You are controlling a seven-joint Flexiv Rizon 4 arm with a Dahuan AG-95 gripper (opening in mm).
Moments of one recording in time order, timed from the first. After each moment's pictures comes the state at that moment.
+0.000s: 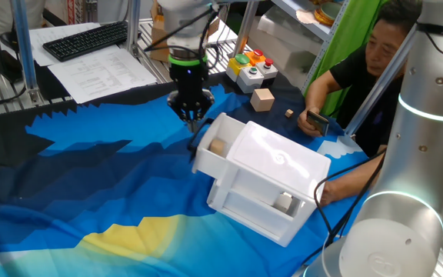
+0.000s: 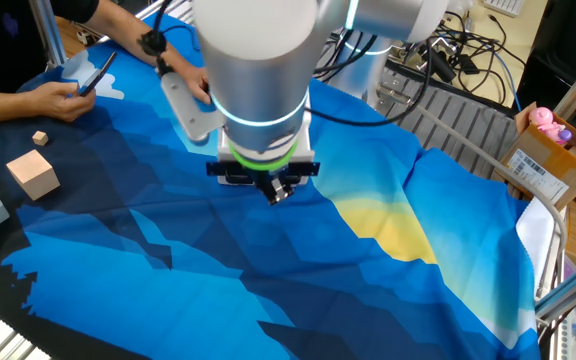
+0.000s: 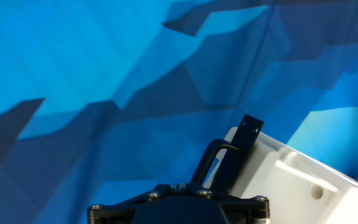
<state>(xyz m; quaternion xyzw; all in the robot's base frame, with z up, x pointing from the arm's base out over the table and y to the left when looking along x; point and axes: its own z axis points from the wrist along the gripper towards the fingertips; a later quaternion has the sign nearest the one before) 0.489 0.021 0.148 -0.25 -0.96 0.08 0.13</state>
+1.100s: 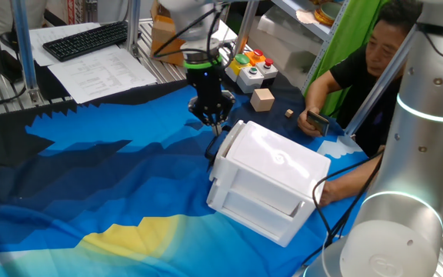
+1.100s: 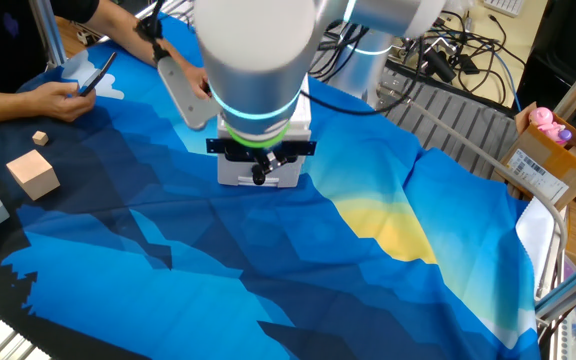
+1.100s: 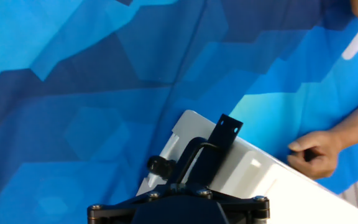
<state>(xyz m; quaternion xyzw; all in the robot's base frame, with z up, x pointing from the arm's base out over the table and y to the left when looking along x) 0.453 -0.017 0.163 -0.23 -0.94 0.15 0.18</state>
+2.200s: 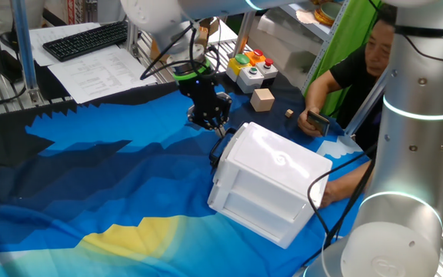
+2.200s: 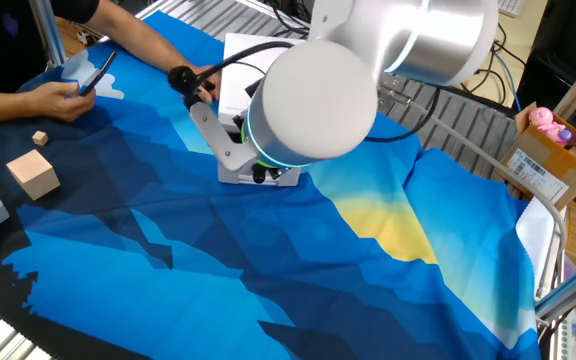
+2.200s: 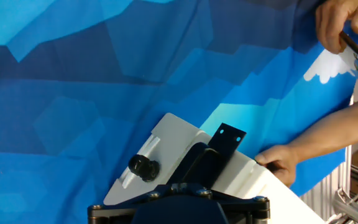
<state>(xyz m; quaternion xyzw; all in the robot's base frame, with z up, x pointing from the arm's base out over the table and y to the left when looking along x) 0.444 -0.024 0.162 -0.16 -0.94 0.22 0.19</state>
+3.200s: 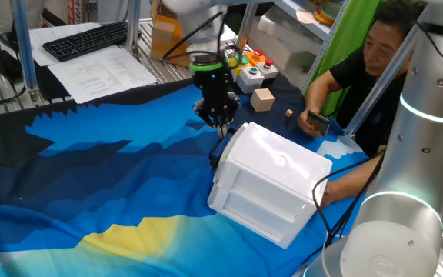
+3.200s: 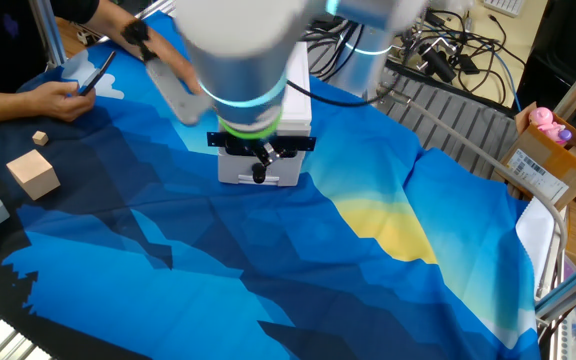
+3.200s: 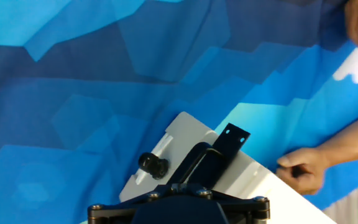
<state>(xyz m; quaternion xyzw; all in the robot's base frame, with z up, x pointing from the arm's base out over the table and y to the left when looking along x) 0.442 -0.024 0.163 -0.20 -0.95 0.09 0.20</state>
